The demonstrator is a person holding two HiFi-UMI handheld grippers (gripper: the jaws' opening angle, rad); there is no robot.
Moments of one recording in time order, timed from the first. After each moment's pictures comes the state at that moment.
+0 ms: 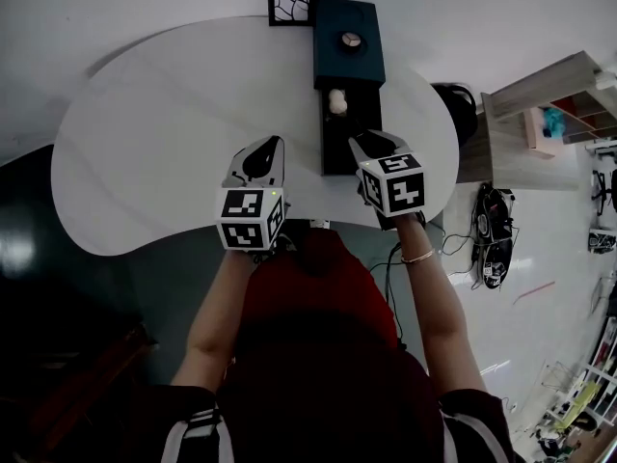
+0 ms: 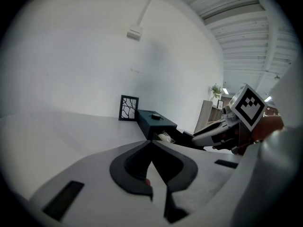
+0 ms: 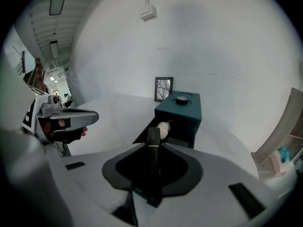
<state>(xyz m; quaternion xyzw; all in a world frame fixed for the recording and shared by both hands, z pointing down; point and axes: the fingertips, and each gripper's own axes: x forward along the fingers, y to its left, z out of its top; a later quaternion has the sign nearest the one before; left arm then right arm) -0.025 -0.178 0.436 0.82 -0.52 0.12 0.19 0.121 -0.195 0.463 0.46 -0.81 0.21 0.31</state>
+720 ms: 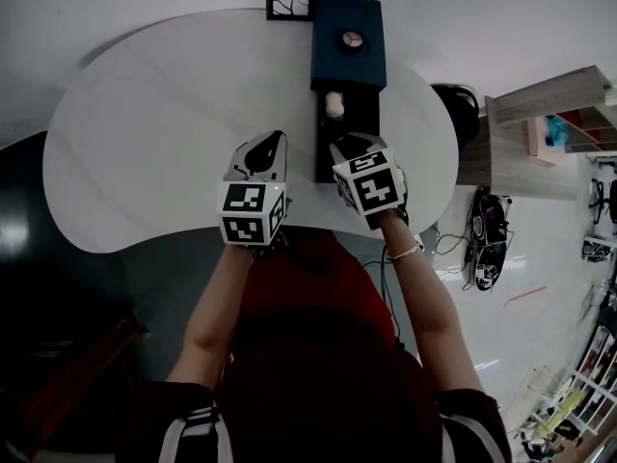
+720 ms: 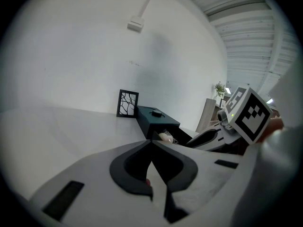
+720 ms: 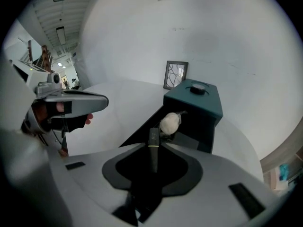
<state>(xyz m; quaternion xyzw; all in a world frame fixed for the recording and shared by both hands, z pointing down) -0.007 -0.202 0.452 0.81 -0.53 0.13 0.21 0.100 -0.207 0.502 0.39 -0.81 0.20 0.39</state>
